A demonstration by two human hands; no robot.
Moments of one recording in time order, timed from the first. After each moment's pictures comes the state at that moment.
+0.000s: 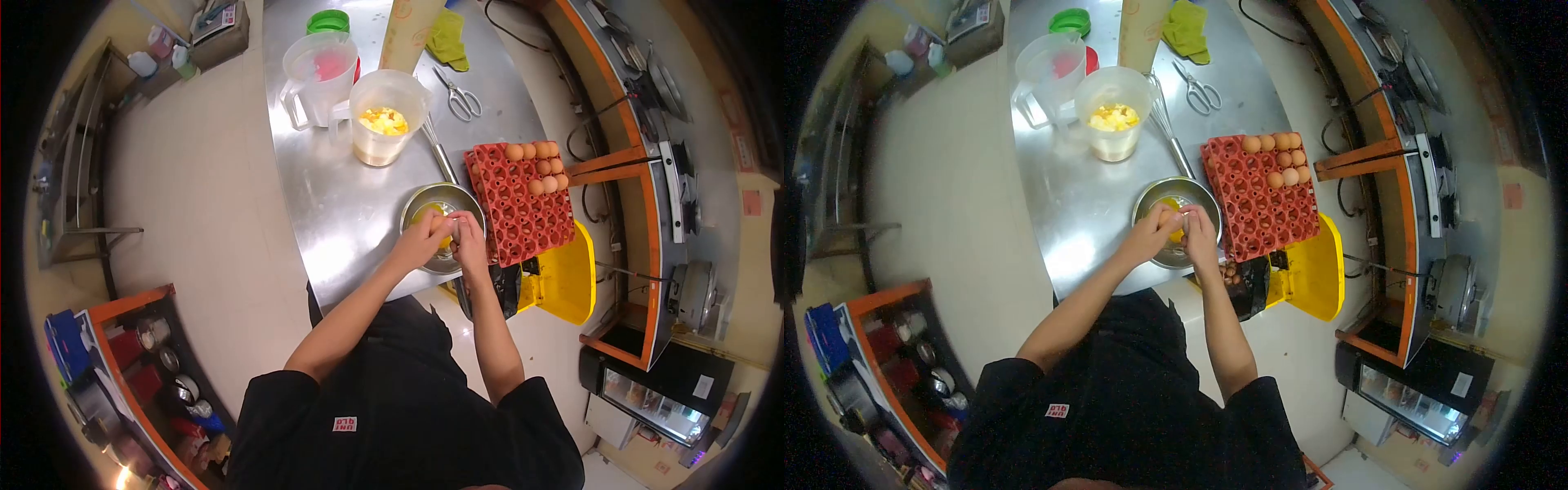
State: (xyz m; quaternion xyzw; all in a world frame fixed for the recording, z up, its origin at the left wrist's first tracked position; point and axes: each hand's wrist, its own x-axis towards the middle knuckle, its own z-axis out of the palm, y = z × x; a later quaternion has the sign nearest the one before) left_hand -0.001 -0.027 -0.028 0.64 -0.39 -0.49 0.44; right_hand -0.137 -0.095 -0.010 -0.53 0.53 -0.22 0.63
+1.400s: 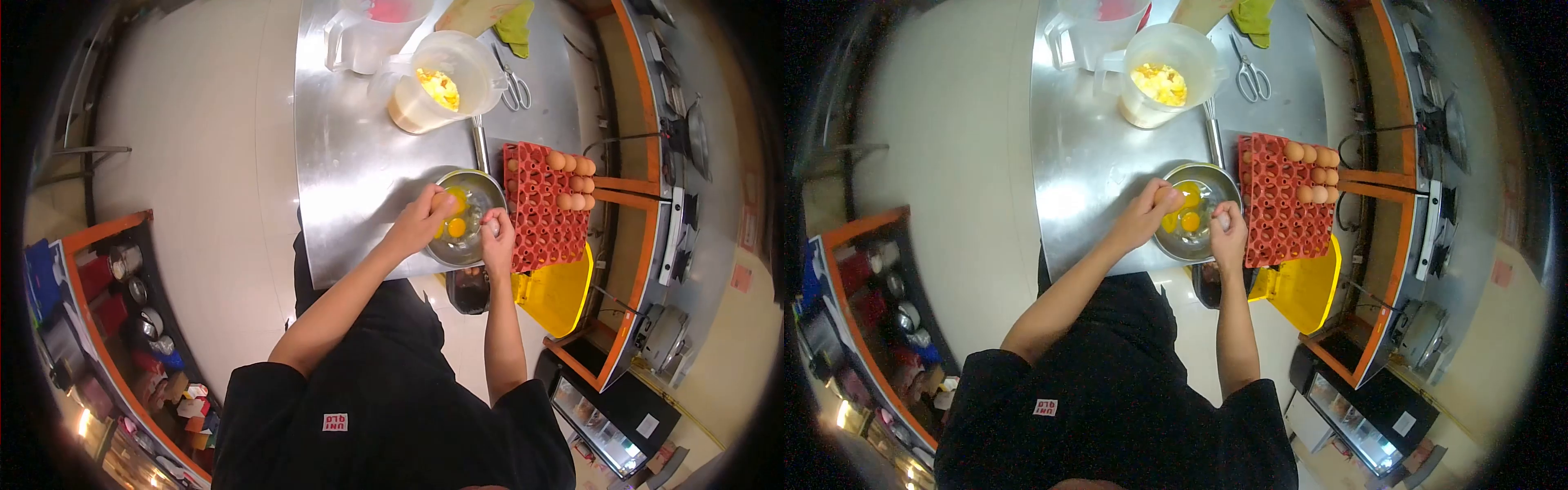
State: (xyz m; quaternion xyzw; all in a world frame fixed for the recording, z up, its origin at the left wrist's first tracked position) left_hand 0.027 -0.007 -0.038 0.63 -0.26 -0.49 0.53; right_hand -0.156 -0.123 -0.034 -0.71 0.46 -0.19 0.49
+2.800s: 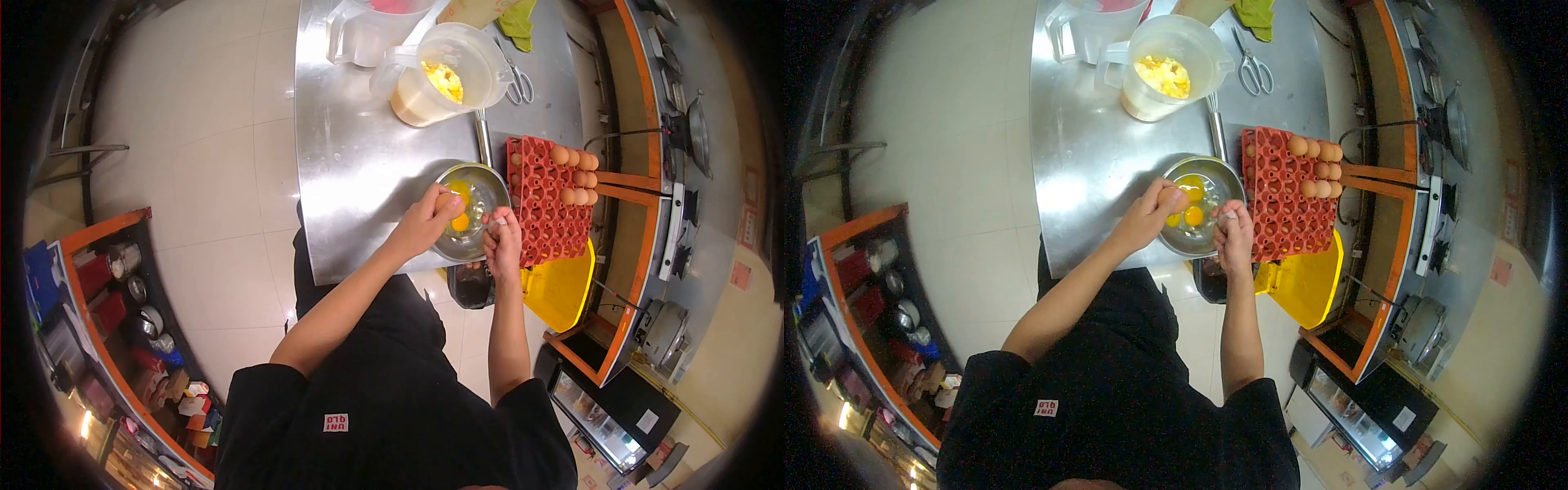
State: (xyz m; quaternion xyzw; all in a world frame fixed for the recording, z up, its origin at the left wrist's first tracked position) left_hand 0.023 0.001 -0.029 0.62 -0.26 -0.51 0.53; right_hand -0.160 -0.114 -0.013 -0.41 0.45 -0.23 0.76
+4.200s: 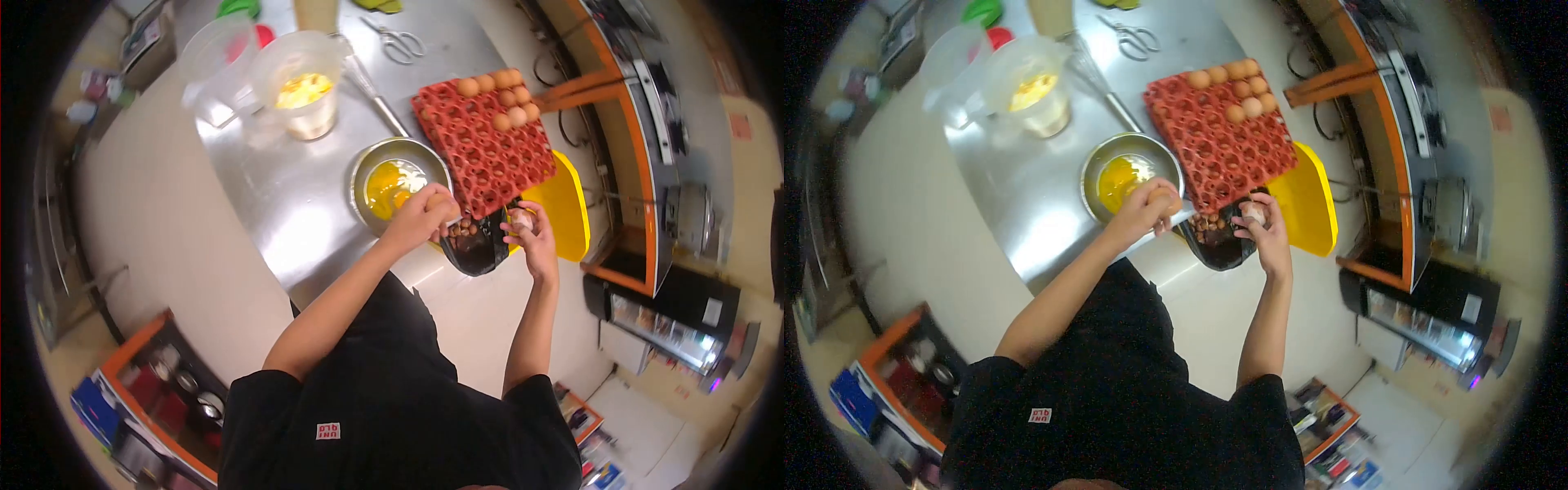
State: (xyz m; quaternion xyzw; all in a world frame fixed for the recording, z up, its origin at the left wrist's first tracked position) left_hand -0.055 -0.051 -0.007 0.42 -0.29 -0.72 0.47; right_hand -0.313 -0.103 0.066 -0.46 0.60 -0.28 0.59
